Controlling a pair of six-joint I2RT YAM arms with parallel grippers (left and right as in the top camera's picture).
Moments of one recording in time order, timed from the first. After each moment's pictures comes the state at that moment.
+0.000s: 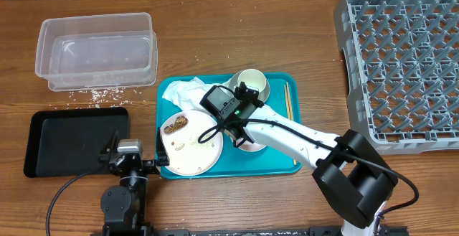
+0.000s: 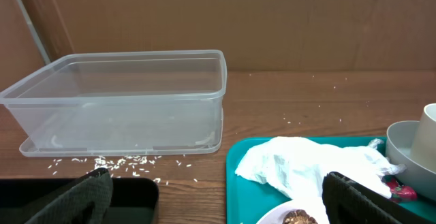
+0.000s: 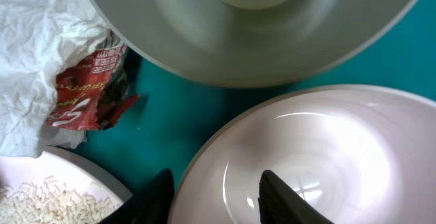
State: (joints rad) left arm 0.02 0.02 0.01 -0.08 -0.03 0.00; right arm 0.84 1.94 1.33 -0.73 0.23 1.09
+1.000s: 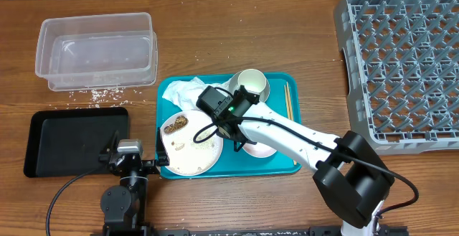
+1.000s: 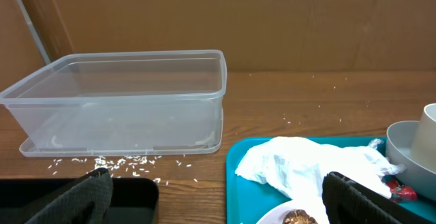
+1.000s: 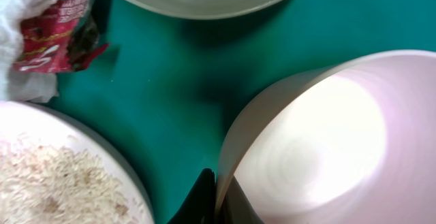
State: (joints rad) left arm 0.02 0.02 0.01 -0.08 -0.03 0.00; right arm 0.86 1.95 1.45 -0.97 0.19 1.12
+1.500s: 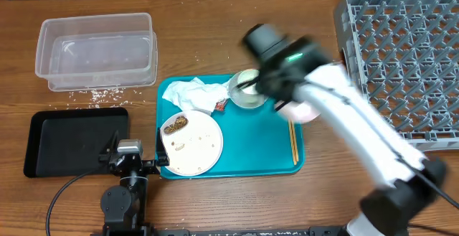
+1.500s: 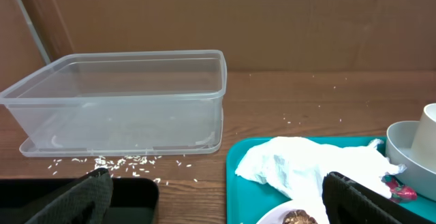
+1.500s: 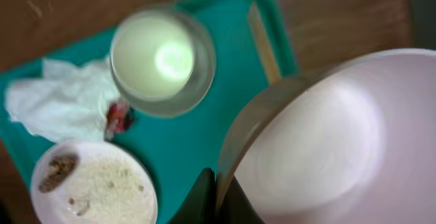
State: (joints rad) left arm 0.02 0.02 0.01 -0.08 -0.03 0.00; right arm 0.55 1.76 1.85 -1.40 0.17 0.86
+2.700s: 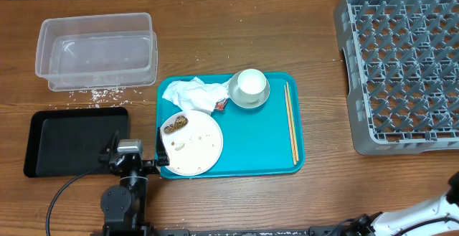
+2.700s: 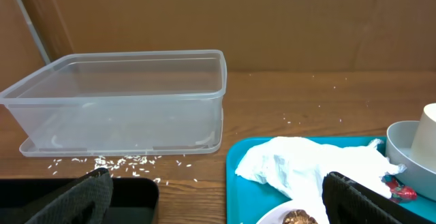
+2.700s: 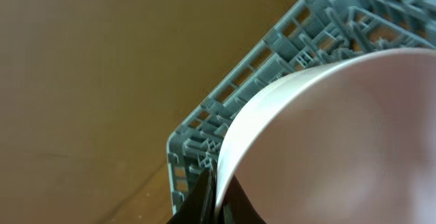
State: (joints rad) left arm 0.02 0.02 0.01 -0.08 -0.03 0.00; right arm -0.98 2.01 1.95 -0.63 -0.97 0.26
